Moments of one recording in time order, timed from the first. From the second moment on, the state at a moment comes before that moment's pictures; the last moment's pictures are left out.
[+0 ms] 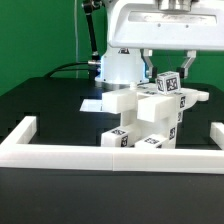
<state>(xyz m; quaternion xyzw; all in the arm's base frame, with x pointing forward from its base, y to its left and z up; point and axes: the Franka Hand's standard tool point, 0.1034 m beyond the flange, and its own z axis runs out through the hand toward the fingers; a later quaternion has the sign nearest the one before) 0.580 0.033 0.127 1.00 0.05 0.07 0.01</state>
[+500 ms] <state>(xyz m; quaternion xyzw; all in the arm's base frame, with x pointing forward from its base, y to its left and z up) 0.580 0.034 0.127 1.00 0.01 0.07 0.00</state>
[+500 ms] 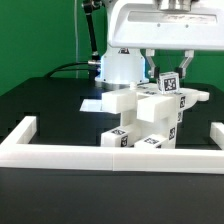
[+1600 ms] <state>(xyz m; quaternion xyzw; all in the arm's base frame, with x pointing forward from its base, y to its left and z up) 0.583 0.030 0.127 0.90 -0.43 0.06 -0.03</state>
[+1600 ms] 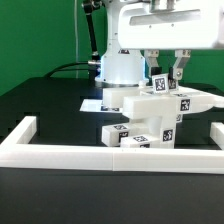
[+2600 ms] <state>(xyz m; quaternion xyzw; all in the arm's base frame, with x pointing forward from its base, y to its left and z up) 0.589 0.037 0.131 0.99 -0.04 0.09 0.00</state>
